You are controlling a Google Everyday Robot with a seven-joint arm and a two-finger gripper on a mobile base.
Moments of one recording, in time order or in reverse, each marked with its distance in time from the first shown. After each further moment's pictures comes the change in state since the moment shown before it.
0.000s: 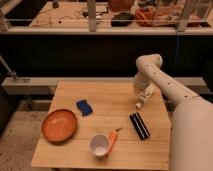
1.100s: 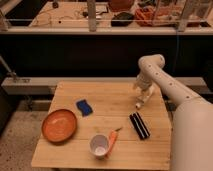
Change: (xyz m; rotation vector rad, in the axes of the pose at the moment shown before) arm 0.013 0.007 0.002 0.004 0.013 0.002
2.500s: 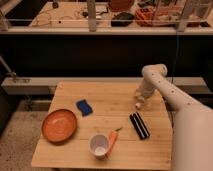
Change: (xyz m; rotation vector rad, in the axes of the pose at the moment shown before) arm 0.010 0.029 0.050 -0.018 -0.028 0.024
